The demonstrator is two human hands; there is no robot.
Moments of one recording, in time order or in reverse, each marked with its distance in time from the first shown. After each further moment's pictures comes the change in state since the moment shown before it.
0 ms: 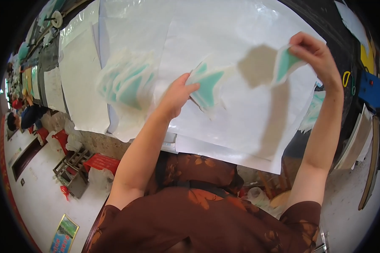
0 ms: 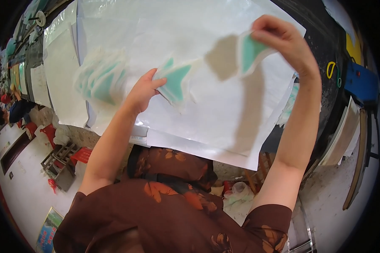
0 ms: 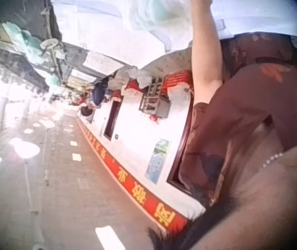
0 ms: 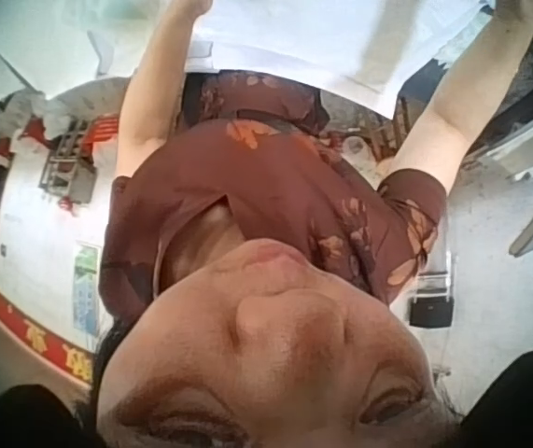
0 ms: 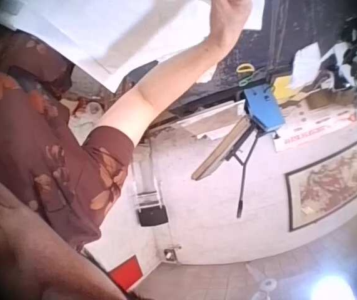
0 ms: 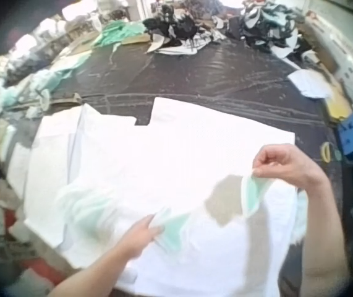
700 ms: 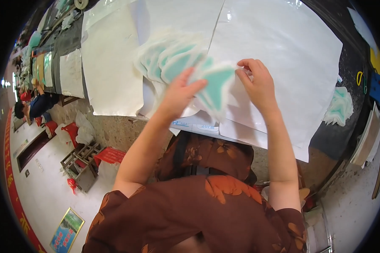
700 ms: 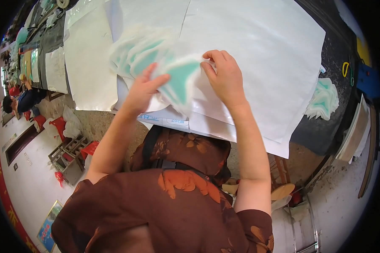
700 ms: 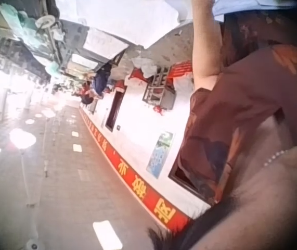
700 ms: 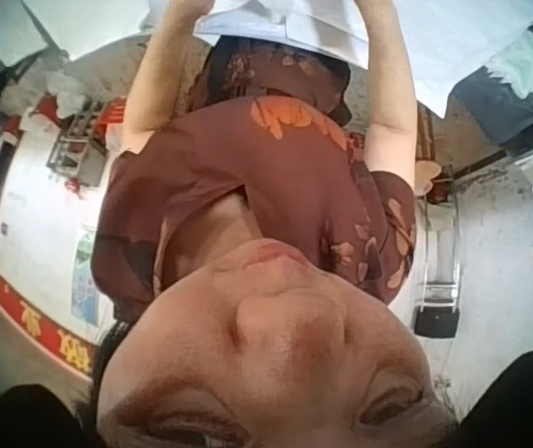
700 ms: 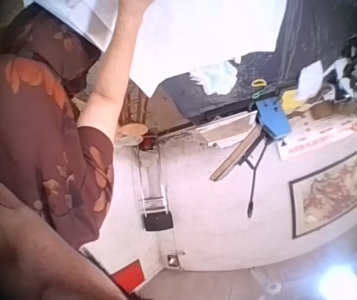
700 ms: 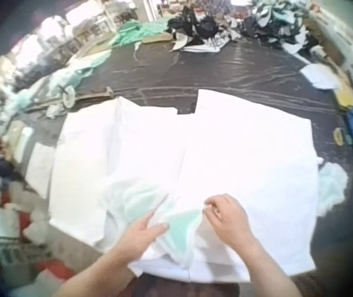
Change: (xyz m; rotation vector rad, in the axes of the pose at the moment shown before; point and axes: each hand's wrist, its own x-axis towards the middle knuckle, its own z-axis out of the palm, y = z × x) left_hand -0.088 -0.010 -0.096 -0.100 -0.024 0.295; right_hand -0.006 -0.041 0.276 -0.128 0.394 -0.137
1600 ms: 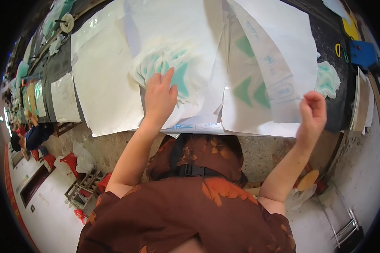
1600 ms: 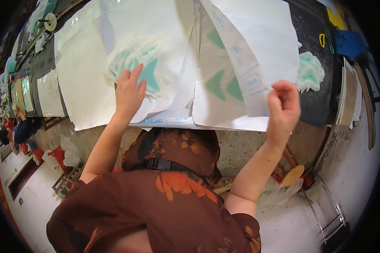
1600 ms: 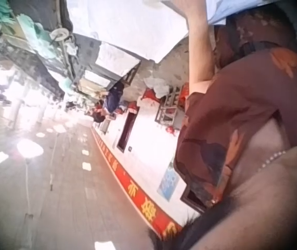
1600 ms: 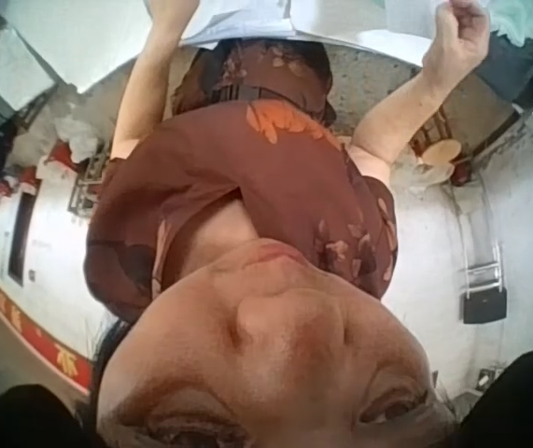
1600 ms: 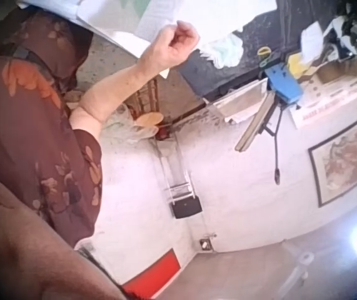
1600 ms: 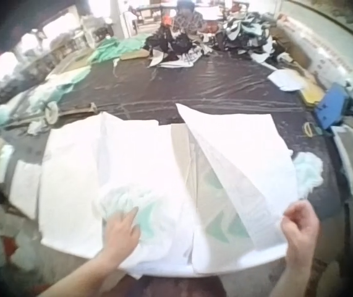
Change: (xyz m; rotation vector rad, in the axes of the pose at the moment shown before) left_hand 0.004 -0.016 -0.061 1.200 0.242 0.645; right_hand -0.110 -0.072 -0.102 0.244 0.633 0.270
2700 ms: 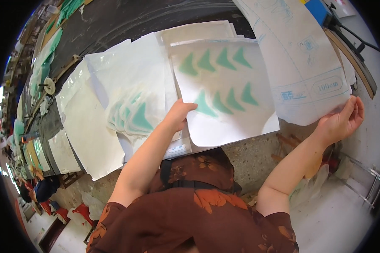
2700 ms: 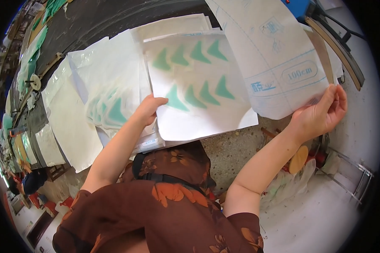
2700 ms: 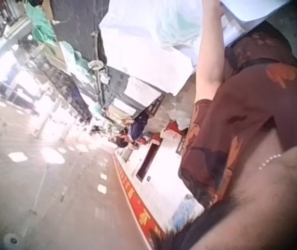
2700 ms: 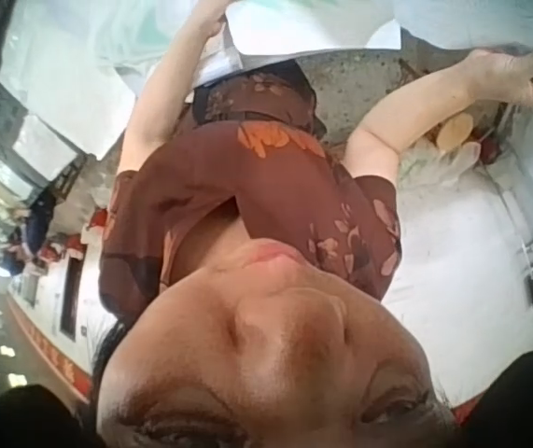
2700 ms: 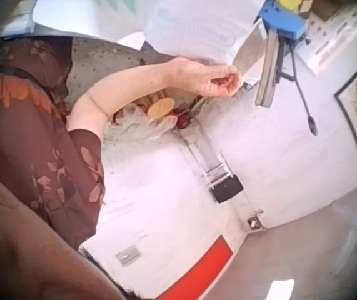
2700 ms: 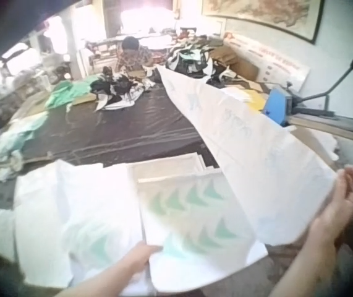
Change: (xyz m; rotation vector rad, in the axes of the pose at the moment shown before) left_hand 0.053 0.133 0.097 -0.976 -0.762 -0.787; right_hand 0.042 -0.059 -0.159 0.052 0.907 -0.602
